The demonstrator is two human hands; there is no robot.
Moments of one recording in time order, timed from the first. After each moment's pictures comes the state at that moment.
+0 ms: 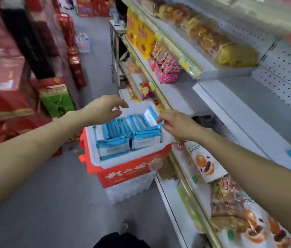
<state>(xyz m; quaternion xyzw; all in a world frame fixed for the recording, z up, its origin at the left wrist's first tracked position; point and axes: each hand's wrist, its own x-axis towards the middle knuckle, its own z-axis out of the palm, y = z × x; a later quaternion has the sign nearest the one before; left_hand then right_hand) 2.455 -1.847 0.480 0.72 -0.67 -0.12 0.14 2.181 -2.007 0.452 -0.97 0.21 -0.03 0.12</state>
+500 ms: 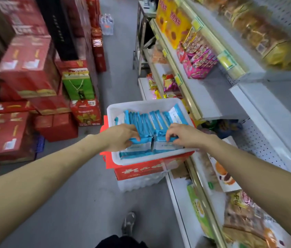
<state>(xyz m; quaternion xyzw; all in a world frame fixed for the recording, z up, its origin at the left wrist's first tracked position) 2.475 -1.802 0.367 0.69 -0.70 -0.20 0.03 2.250 -2.015 0.387 -0.95 0.16 0.19 0.18</state>
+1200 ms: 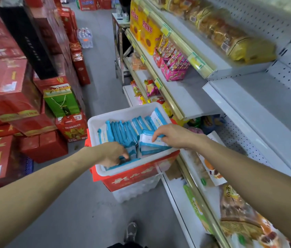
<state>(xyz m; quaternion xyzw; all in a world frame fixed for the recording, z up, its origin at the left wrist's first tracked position) 2.450 -1.827 0.354 0.62 -0.73 -0.27 -0.11 2.224 -2.007 0.417 -0.93 0.24 0.13 0.23</state>
